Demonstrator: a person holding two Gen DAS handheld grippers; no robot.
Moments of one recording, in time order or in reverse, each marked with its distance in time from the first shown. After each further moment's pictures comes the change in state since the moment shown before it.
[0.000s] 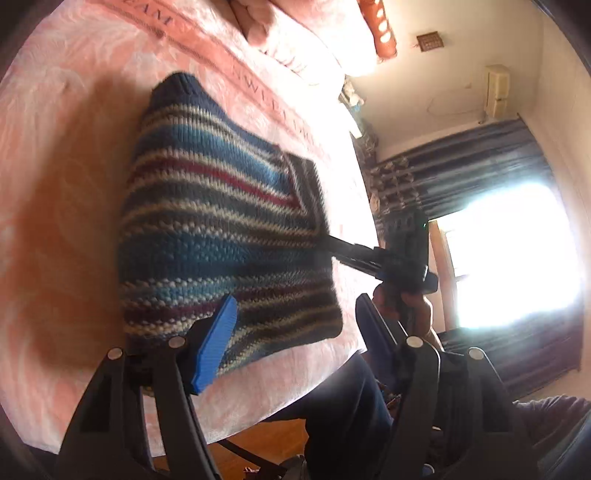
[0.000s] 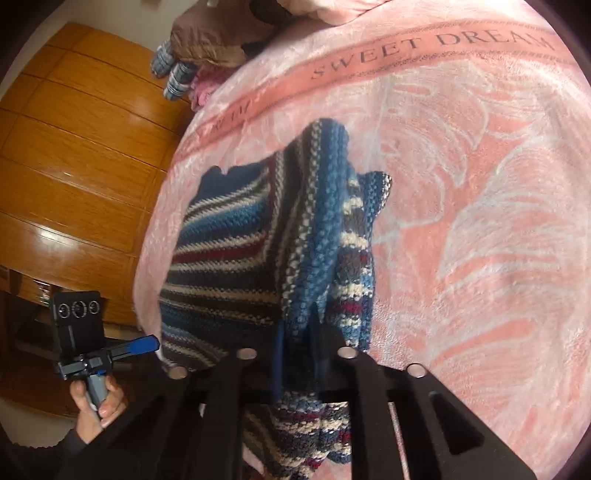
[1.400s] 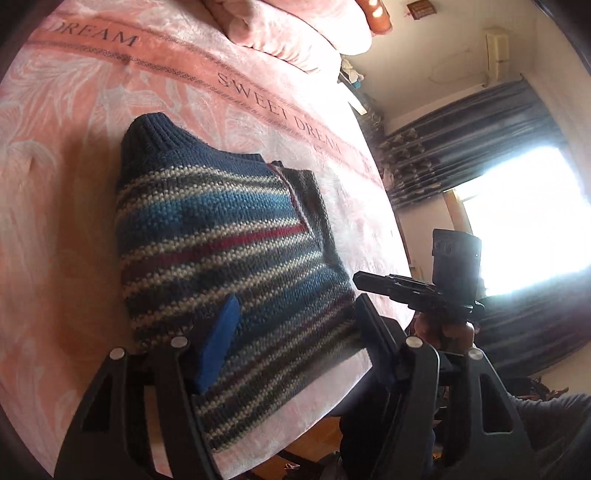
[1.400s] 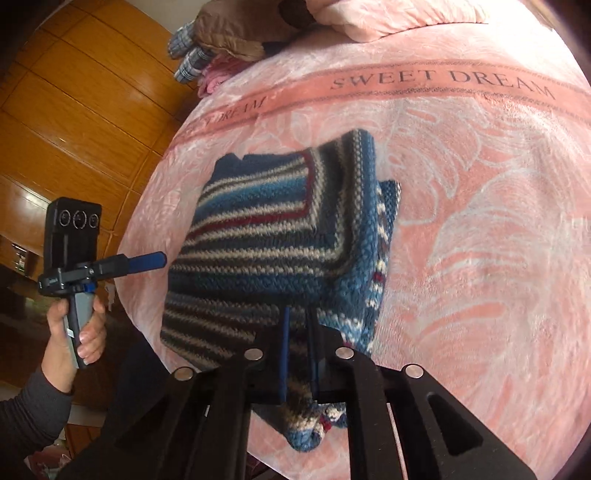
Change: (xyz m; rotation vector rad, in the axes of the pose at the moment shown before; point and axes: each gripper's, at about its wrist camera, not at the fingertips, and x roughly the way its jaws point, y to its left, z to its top) left arm -0.047 0.020 0.043 0.163 0.074 0.144; right arm -0.024 0.017 -0.027 -0.114 0.012 -0.118
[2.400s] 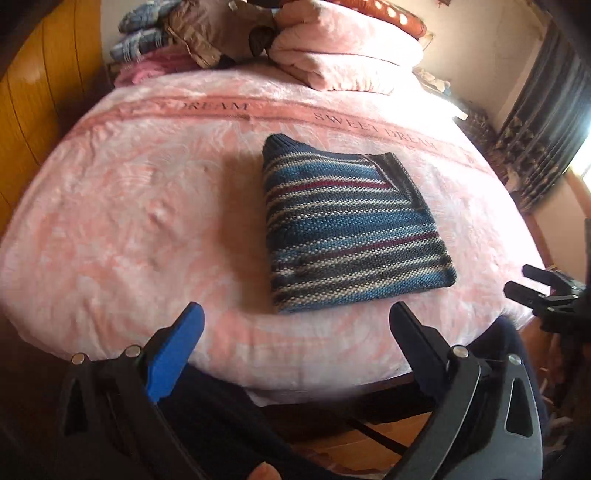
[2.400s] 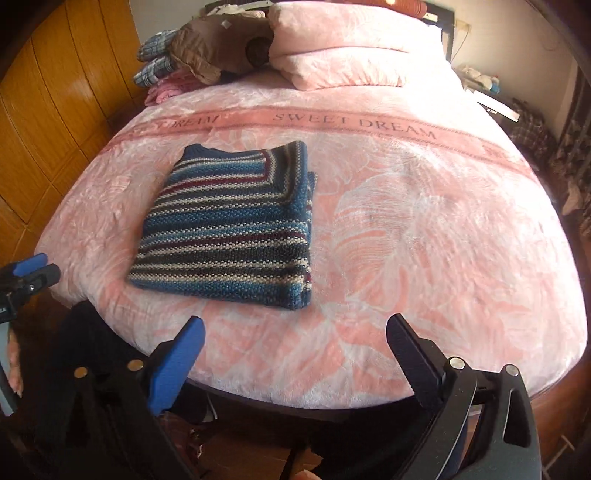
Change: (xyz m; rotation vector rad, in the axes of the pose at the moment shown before) left arm -0.107 -0.127 -0.166 0.123 -0.269 0.726; right arm -0.097 0.102 -0.129 -0.048 -0.223 -0.498
